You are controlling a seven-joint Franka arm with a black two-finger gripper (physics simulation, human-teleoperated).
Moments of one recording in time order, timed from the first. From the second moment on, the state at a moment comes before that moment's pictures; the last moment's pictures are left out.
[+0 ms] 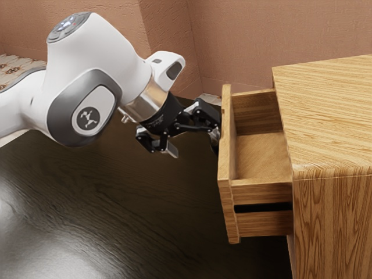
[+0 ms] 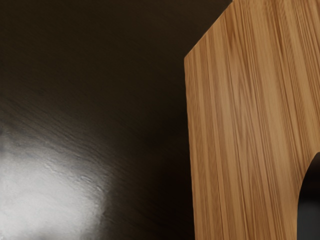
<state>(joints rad) -0.04 -0.23 -0.10 -1.92 -0.08 2.17 -0.72</state>
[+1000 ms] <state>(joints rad) -0.46 -0.40 0.35 -2.06 0.08 2.17 -0.73</state>
